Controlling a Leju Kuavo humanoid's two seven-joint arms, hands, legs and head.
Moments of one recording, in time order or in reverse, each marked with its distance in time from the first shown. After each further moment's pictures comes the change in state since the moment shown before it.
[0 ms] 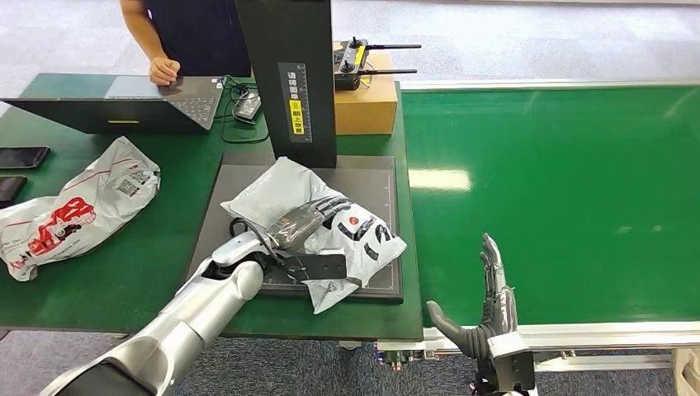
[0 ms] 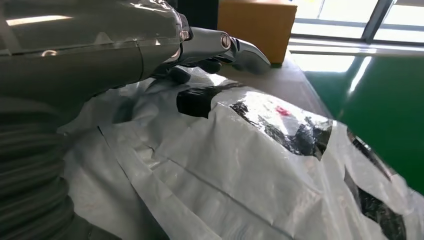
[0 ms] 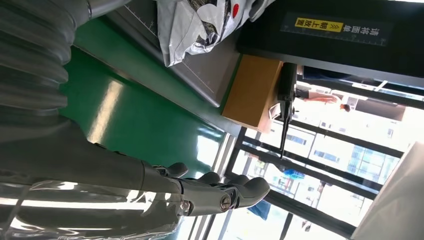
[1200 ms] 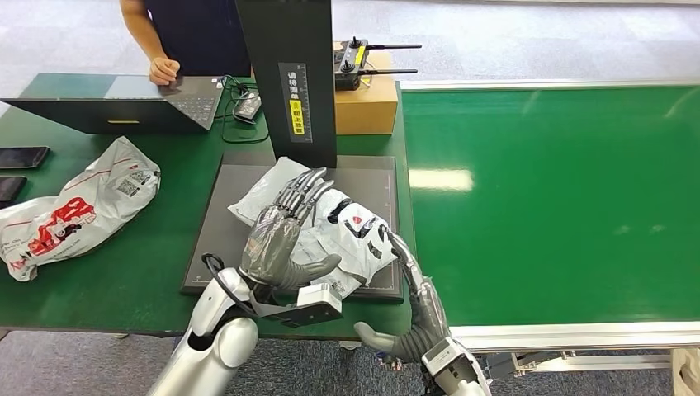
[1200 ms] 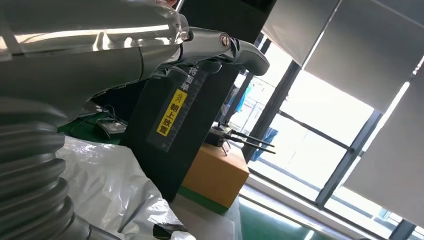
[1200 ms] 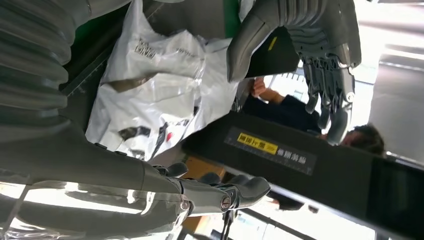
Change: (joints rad) left arm 0.410 -0.016 0.115 -0.717 -0.096 0.291 0.004; right arm -0.101 -0.068 0.327 0.048 -0.021 0.059 -0.003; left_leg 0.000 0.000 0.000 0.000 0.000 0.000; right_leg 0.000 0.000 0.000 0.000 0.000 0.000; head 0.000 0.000
